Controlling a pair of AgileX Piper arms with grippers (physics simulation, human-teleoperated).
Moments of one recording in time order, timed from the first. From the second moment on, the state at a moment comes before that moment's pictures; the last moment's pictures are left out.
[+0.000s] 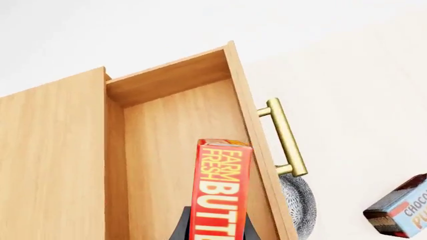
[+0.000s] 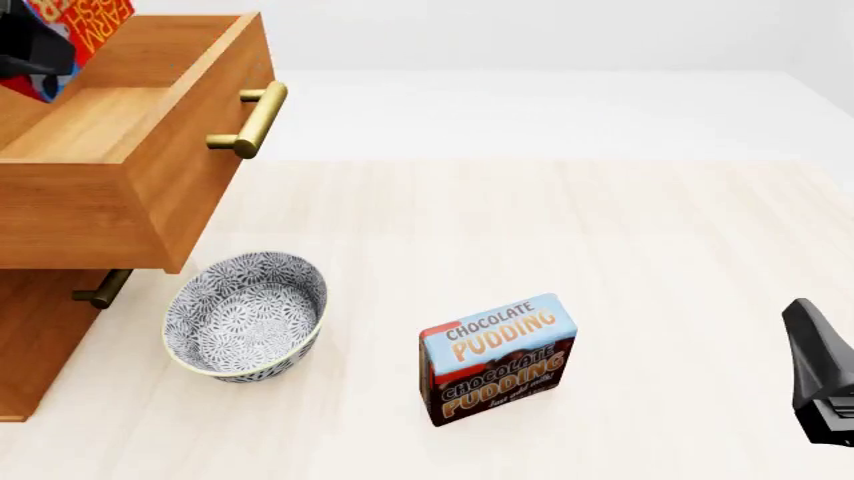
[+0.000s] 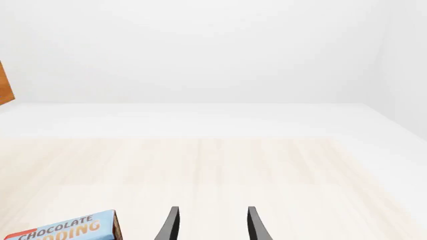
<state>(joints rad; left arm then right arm) -0.08 1.07 -1.34 0.98 0.23 0.00 0.00 0.00 0.00 0.00</state>
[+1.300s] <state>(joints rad) 0.07 1.26 -1.28 0.85 0.17 0.00 0.00 0.00 0.00 0.00</state>
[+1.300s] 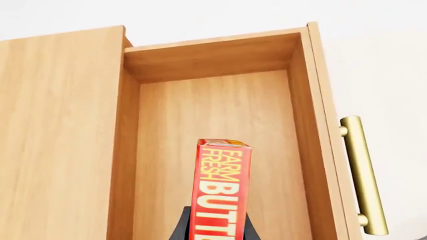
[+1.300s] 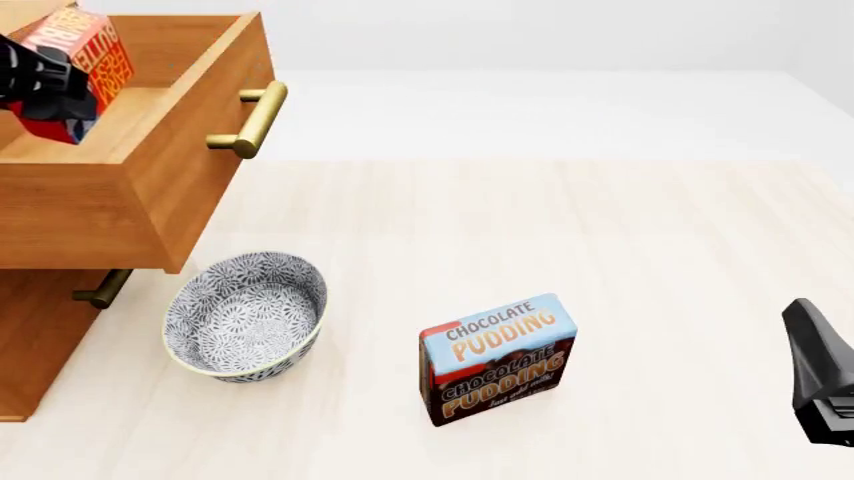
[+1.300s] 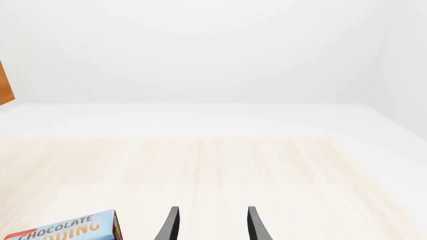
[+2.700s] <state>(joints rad) 0.10 1.34 -1.22 0.77 0.15 0.00 0.00 0.00 0.00 0.00</state>
